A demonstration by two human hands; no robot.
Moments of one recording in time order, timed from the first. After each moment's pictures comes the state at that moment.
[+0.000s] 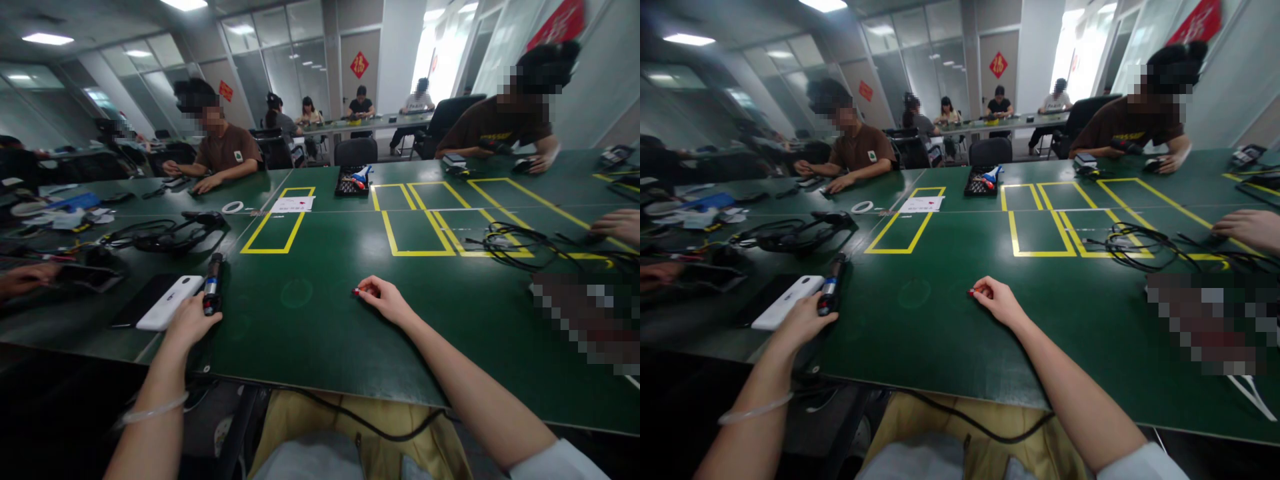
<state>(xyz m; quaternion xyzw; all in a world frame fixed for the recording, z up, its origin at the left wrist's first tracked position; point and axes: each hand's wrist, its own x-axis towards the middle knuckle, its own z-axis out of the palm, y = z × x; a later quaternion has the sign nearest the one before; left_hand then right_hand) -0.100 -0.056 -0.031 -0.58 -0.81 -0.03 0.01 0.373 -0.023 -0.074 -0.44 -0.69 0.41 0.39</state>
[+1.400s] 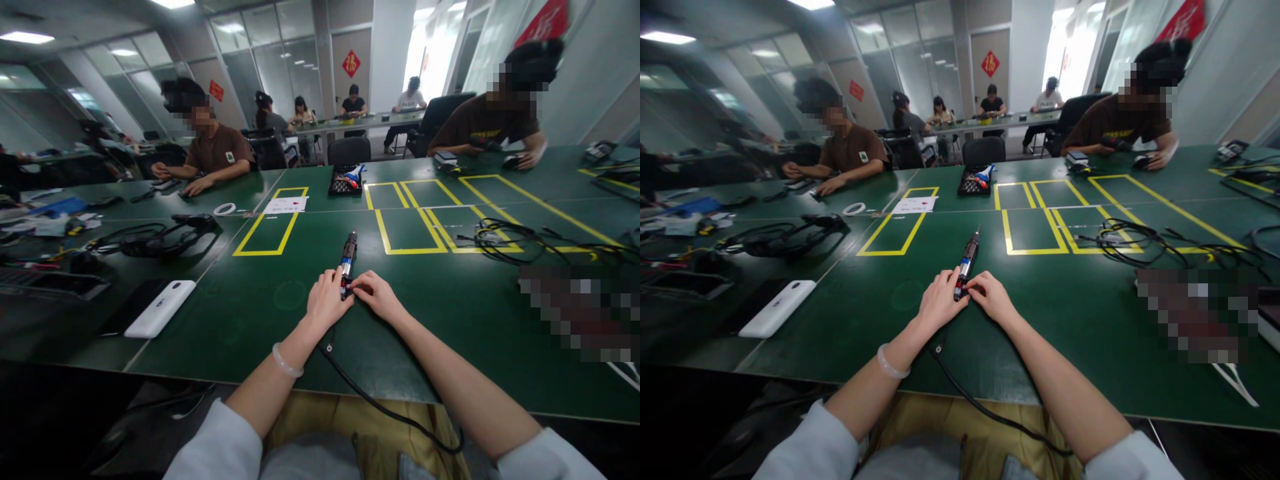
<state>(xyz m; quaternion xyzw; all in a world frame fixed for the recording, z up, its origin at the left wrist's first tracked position) 0.203 -0.025 -0.051 -0.80 -0.57 -0.17 -0.06 0.375 -0.015 -0.080 -0.44 -0.75 0.29 0.41</state>
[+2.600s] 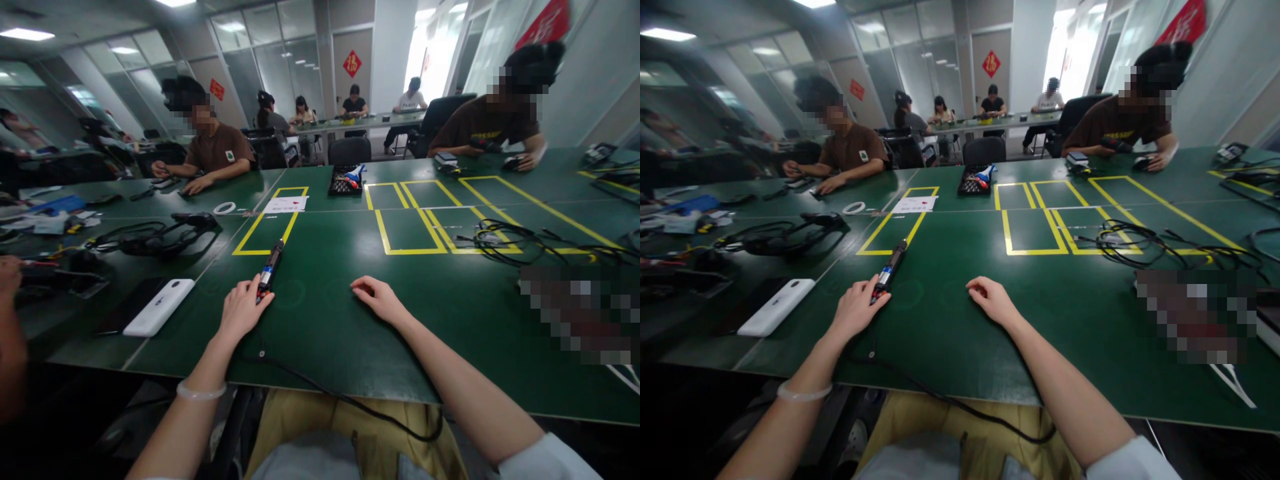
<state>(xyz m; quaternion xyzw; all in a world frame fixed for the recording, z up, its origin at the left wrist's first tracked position) 0.024 -0.034 -0.044 -0.69 -0.72 -0.02 0.06 0.379 -0.022 -0.077 -0.45 -0.72 0.36 0.39</state>
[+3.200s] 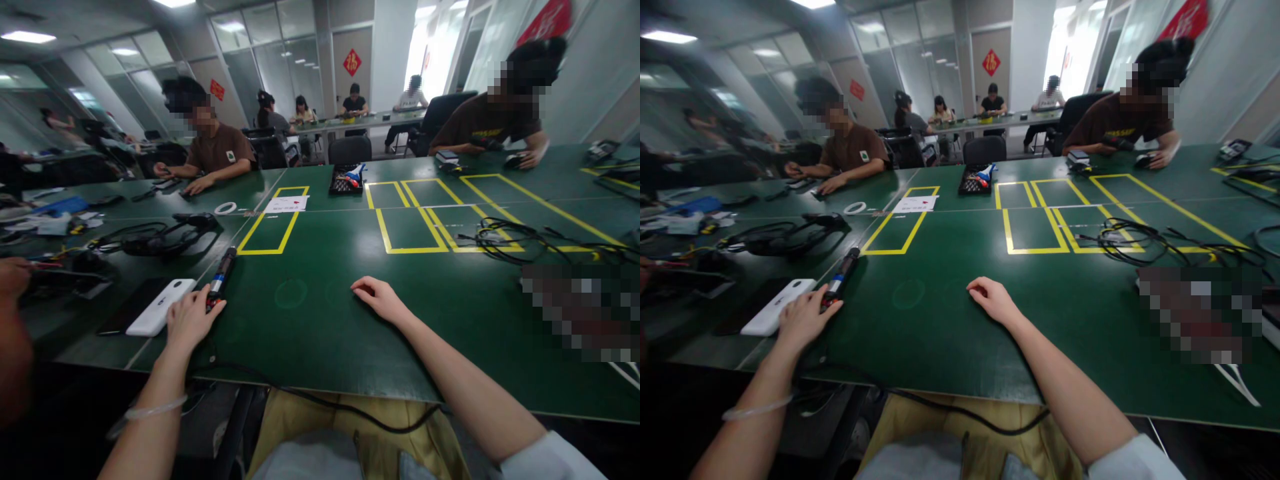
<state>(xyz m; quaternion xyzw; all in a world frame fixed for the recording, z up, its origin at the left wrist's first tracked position) -0.079 -0.053 -0.041 -0.61 -0.79 -0.04 0.10 0.379 -0.023 -0.072 -0.45 -0.73 0.35 0.37</state>
